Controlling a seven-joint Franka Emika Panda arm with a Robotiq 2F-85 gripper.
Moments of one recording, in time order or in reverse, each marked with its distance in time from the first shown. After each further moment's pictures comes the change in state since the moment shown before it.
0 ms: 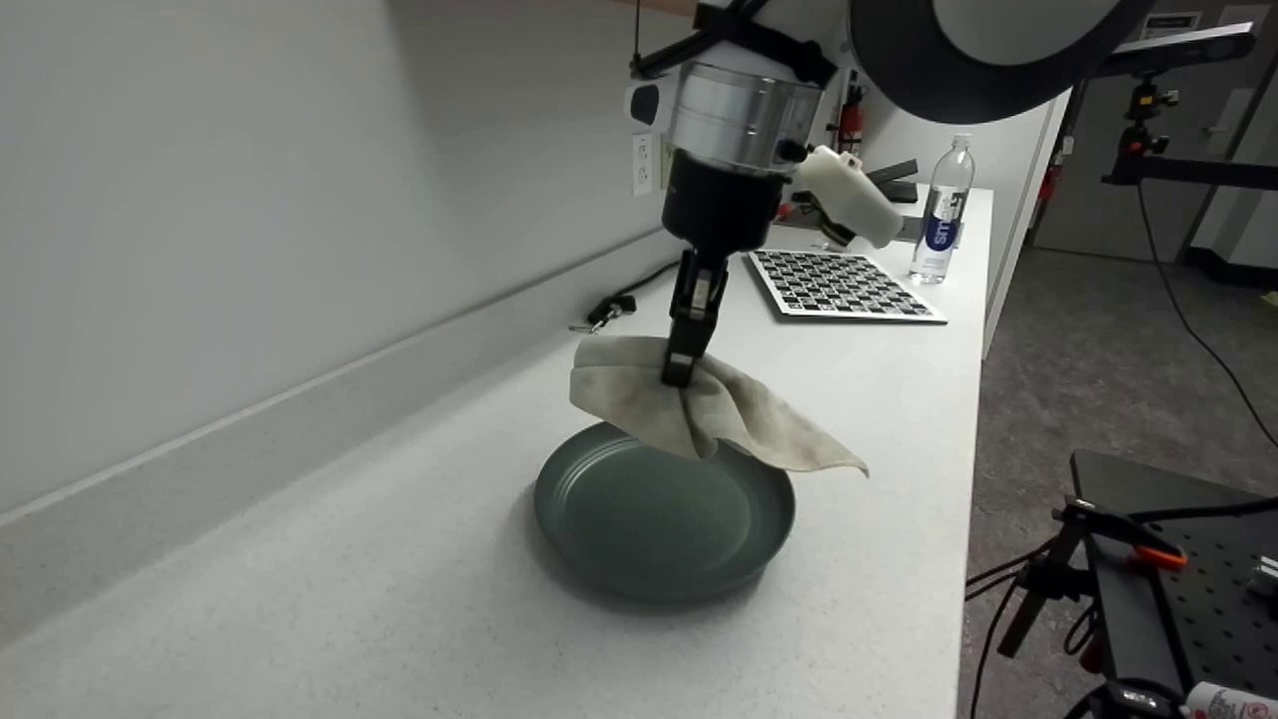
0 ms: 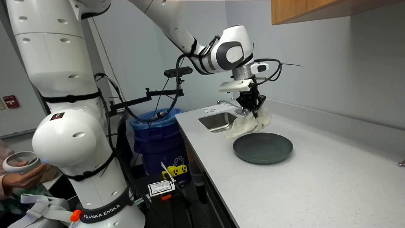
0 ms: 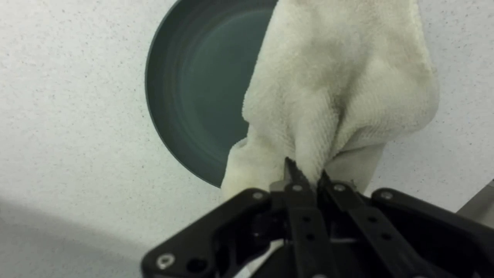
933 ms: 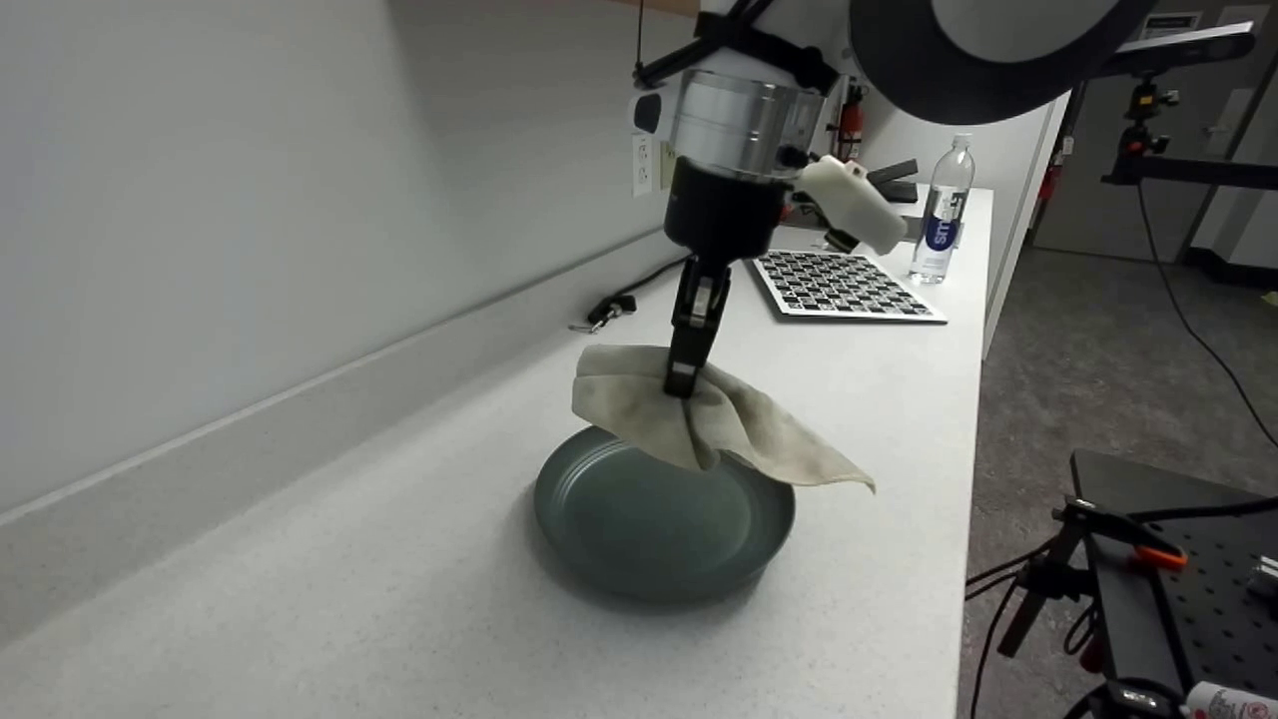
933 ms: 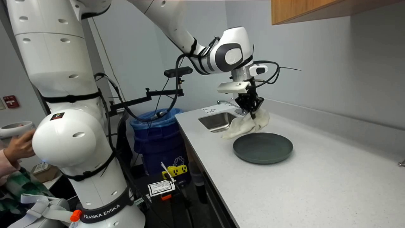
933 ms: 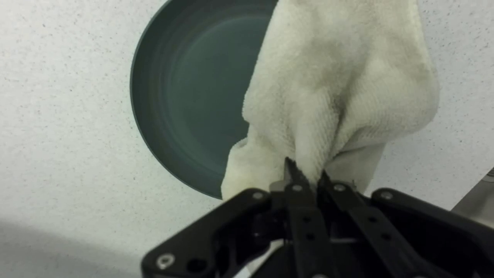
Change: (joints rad) arm 0.000 0.003 0.006 -0.006 0.035 -0.005 0.015
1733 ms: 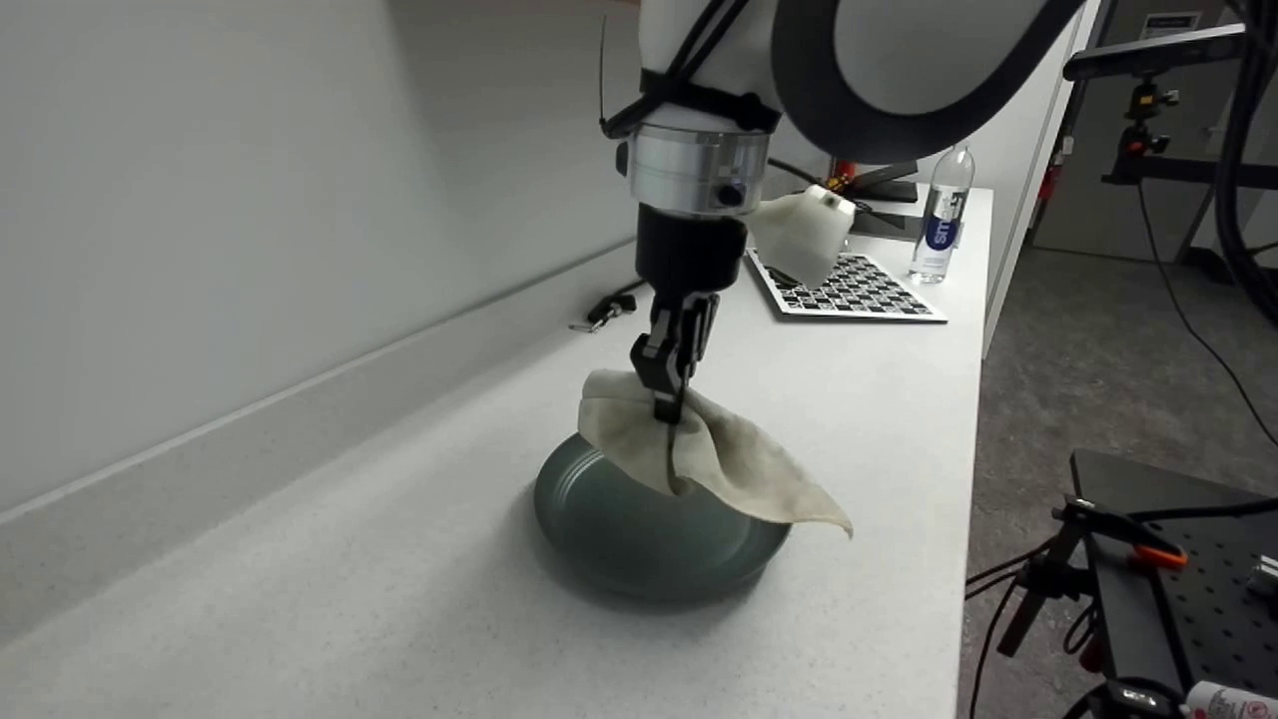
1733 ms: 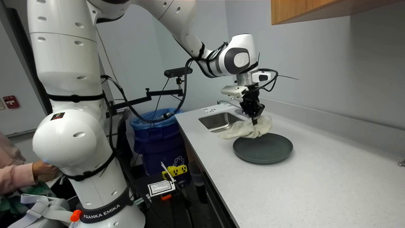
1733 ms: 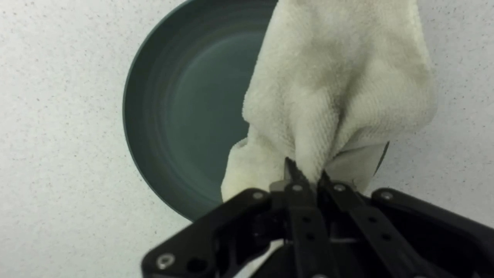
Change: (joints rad) arm 0.006 0.123 0.000 0.121 -0.048 -0.106 0.287
